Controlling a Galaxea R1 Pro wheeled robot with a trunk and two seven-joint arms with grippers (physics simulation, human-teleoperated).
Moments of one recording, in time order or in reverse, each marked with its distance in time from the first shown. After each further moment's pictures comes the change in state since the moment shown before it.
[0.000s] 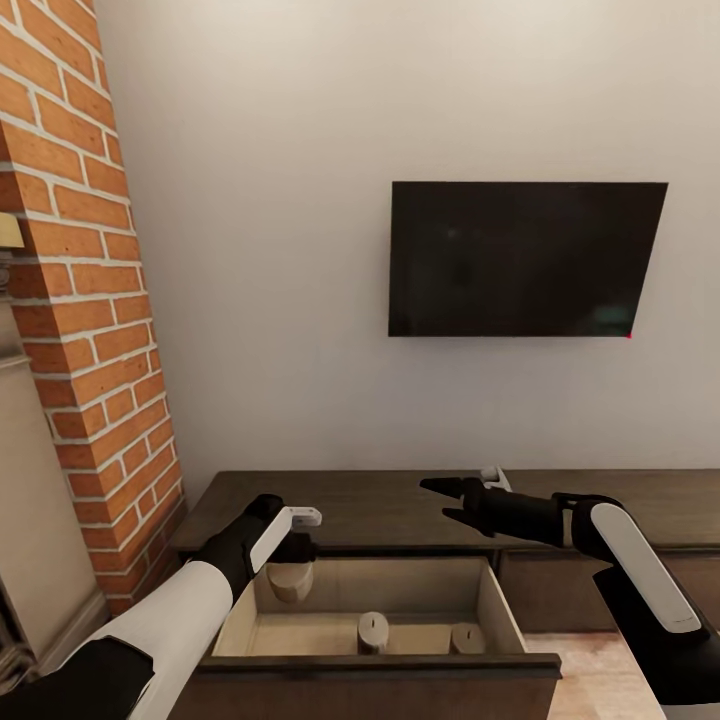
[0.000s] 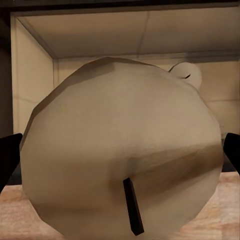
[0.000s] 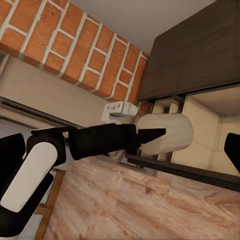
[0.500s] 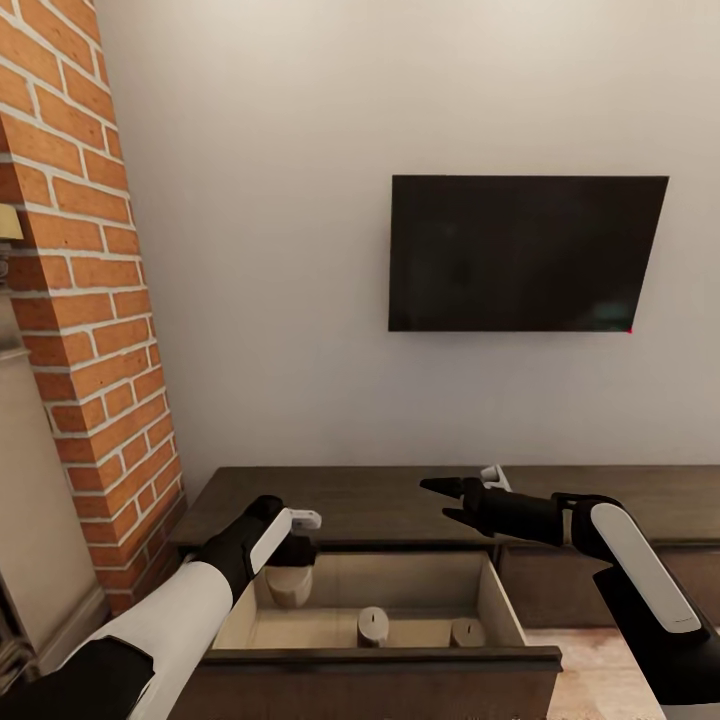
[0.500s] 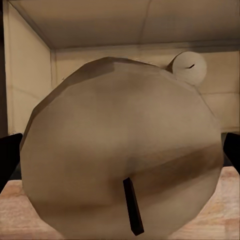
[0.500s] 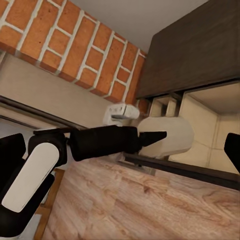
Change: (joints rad) left arm 0.000 0.000 0.000 0.010 0.001 0.015 -0.002; right arm 0.000 0.001 0.000 0.000 0.000 0.000 0.001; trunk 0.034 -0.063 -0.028
